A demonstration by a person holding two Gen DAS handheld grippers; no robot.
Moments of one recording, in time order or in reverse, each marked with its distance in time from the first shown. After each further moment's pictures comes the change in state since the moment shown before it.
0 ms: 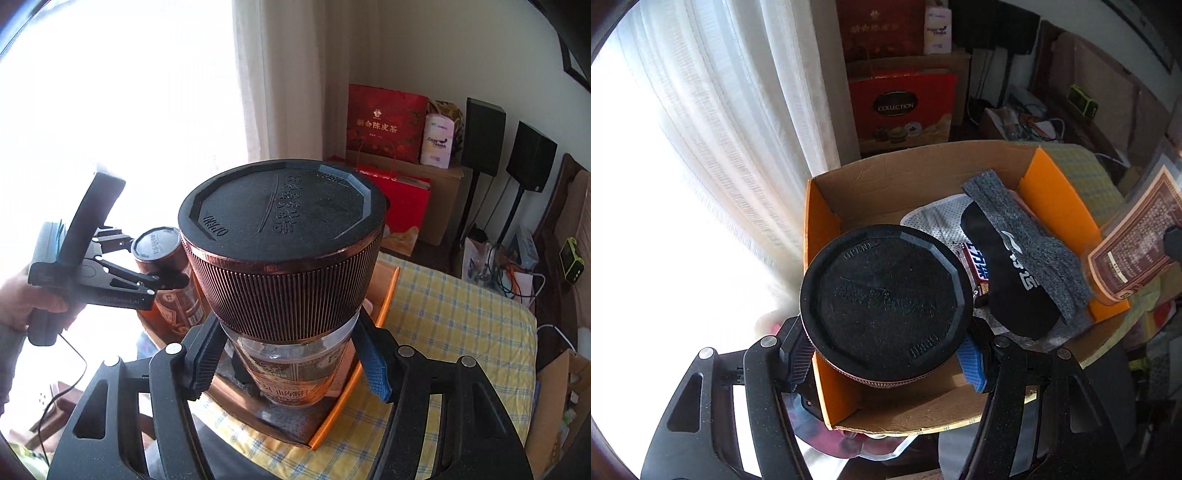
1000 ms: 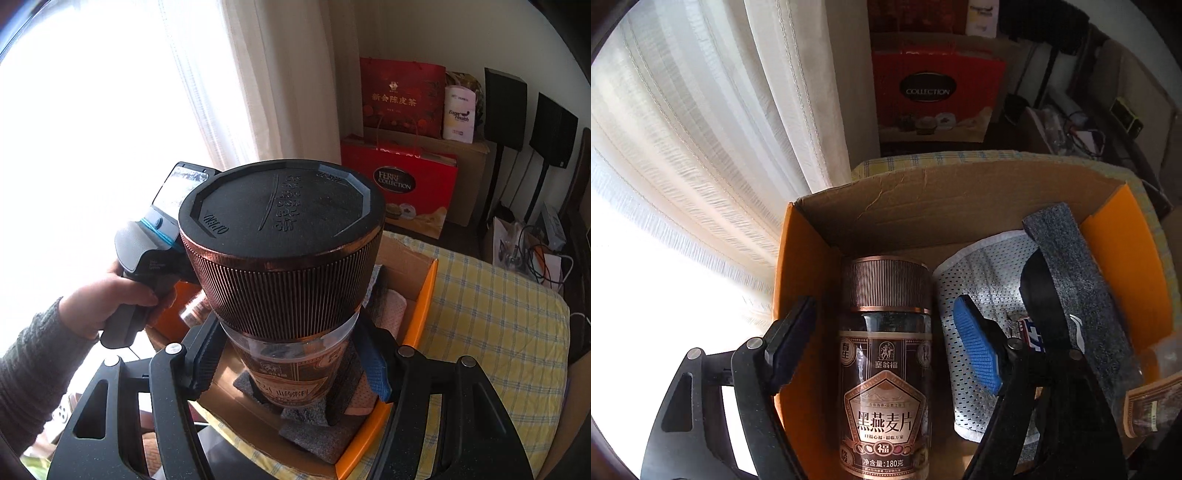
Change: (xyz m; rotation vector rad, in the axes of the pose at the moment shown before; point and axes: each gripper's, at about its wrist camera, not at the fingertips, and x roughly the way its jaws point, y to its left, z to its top) left arm 0.090 0.012 0.059 -0.092 0.034 0.044; right arm 0.038 0.002 0.012 0.057 0.058 0.093
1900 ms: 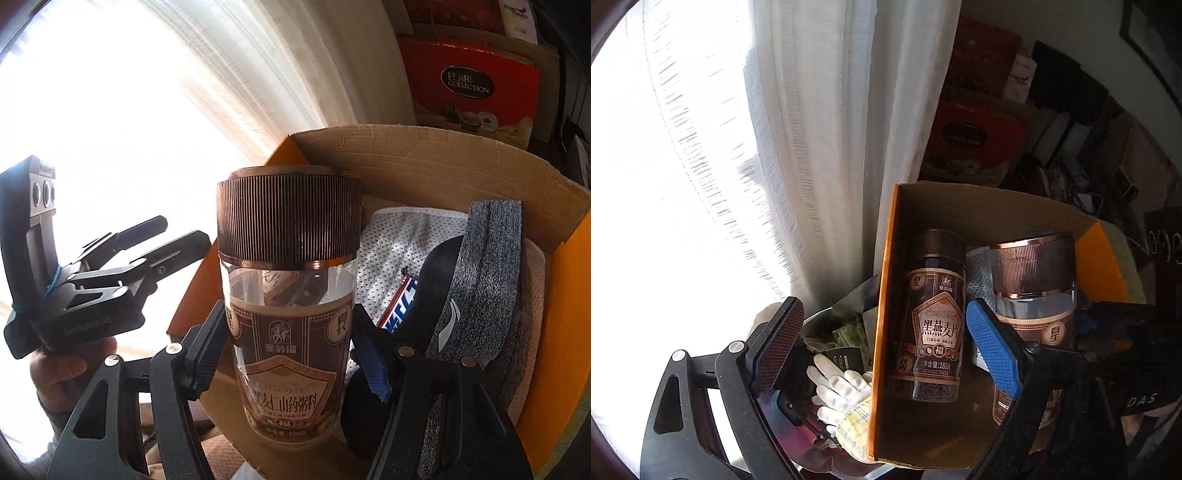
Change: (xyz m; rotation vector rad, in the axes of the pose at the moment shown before) left arm -0.068 0.064 -0.064 -0.211 -0.142 -0.027; right arm 0.145 0.024 0.008 0.178 0.309 0.247
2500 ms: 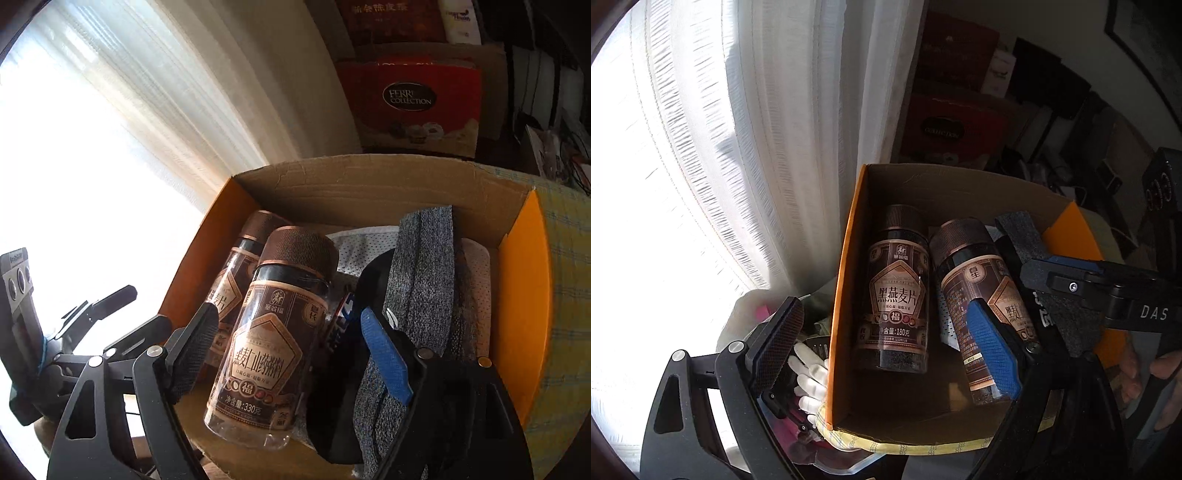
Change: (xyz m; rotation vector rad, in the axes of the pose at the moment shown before) left arm -0.006 -0.019 -0.024 0.023 0.001 -0.055; right arm -0.044 -0.020 -0.009 0.083 -0.144 -0.132
